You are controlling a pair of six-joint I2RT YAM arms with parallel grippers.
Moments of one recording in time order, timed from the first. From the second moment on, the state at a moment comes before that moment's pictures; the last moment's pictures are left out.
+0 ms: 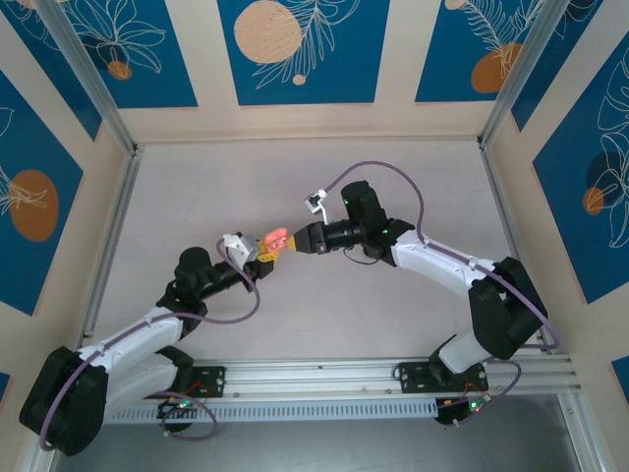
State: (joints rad) left arm -0.49 0.98 0.29 0.56 0.50 0.08; right arm 0.65 1.49 0.99 -0.03 -0.81 0.61
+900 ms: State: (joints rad) left arm -0.49 1.15 0.46 0.65 0.80 0.06; right arm 0.48 1.37 1.17 -0.38 -0.96 0.20
